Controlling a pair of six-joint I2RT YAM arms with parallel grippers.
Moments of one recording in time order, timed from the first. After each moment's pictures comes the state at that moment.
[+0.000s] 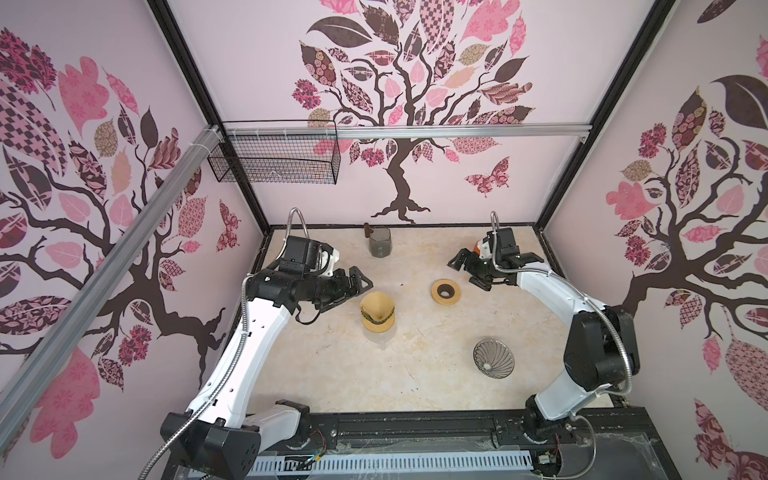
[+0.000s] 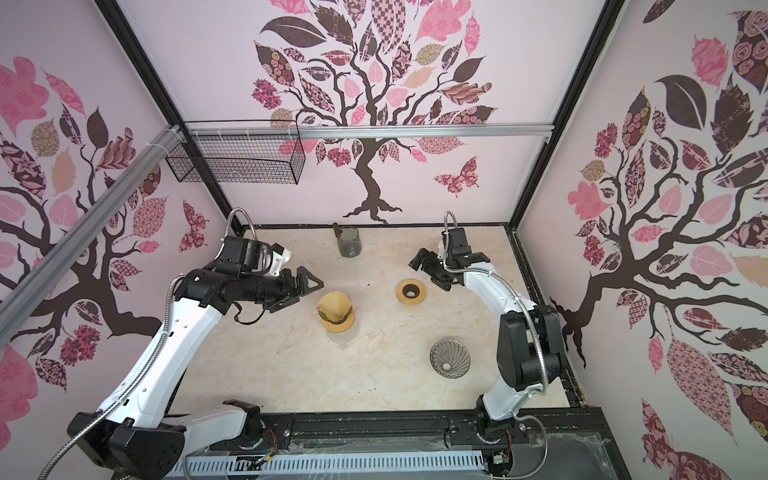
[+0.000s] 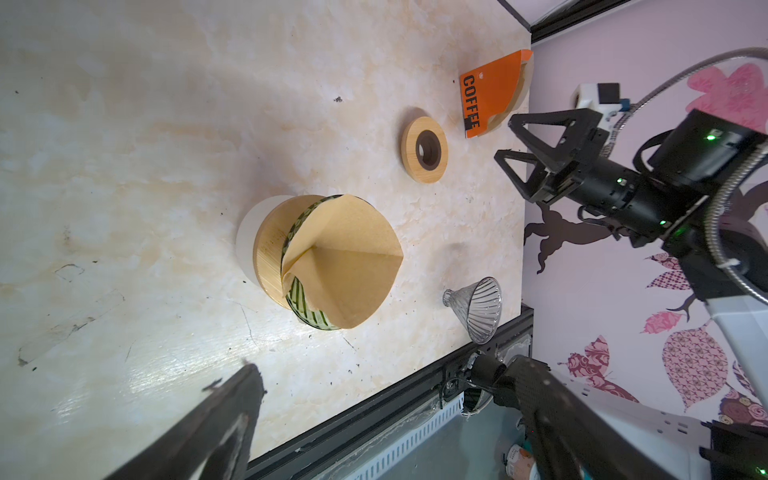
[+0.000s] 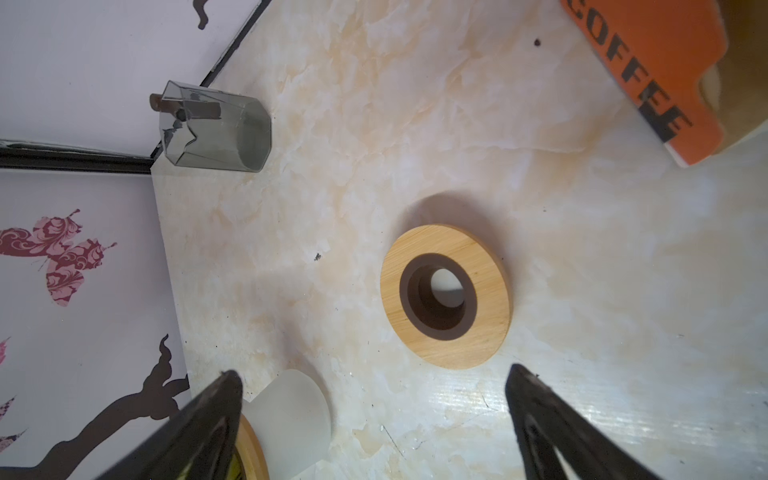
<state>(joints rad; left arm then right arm) -0.25 1.22 1.34 -1.05 0.50 -0.54 0.18 1.66 1.22 -0.46 -0.37 0.73</state>
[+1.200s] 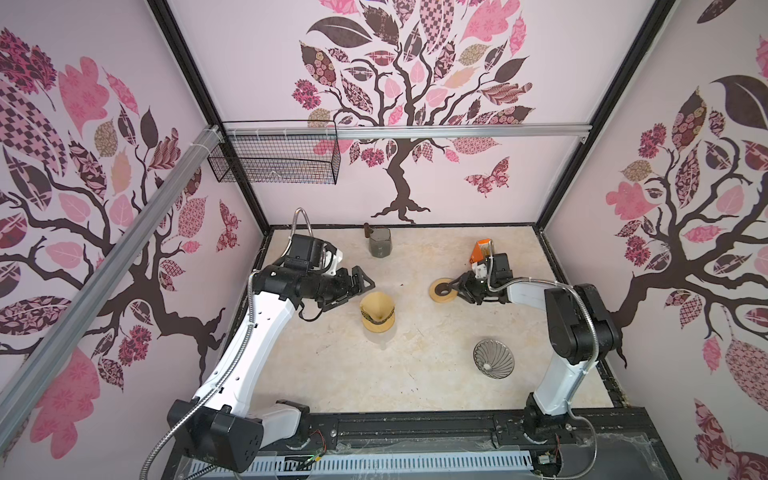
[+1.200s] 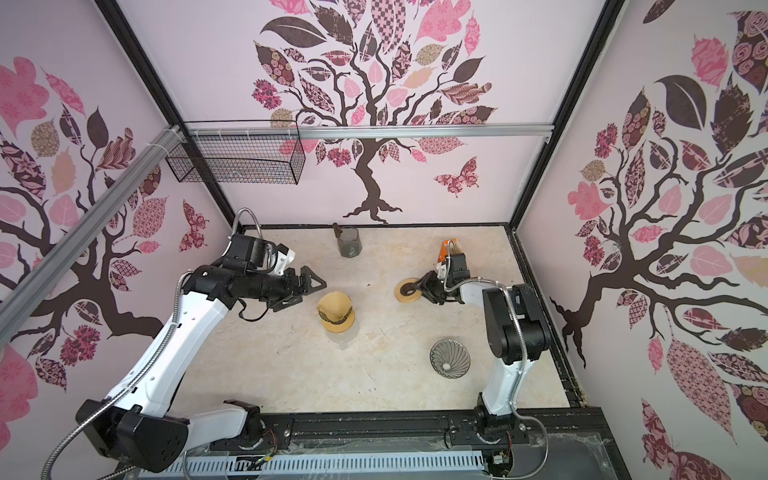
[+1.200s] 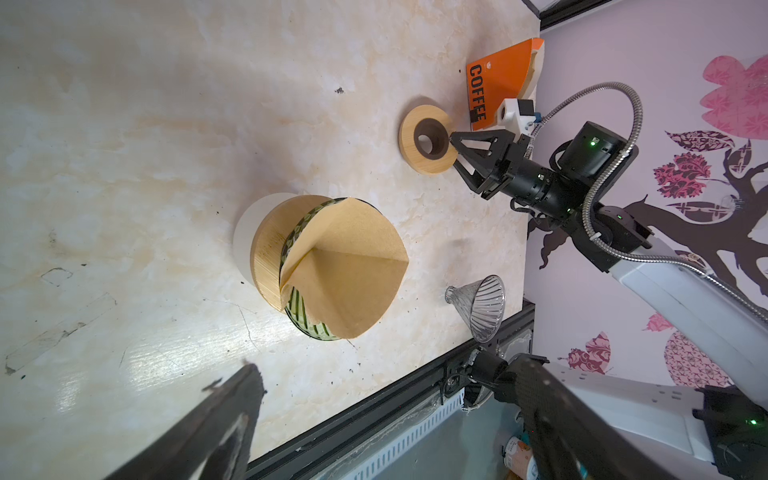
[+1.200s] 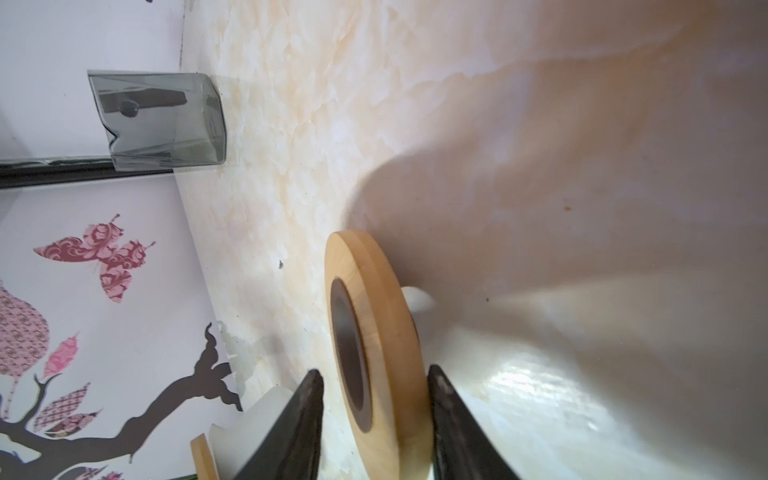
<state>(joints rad) -0.25 1.26 1.34 -1.05 0.51 -0.52 0.13 1.84 0.99 -0.02 -0.59 0.84</state>
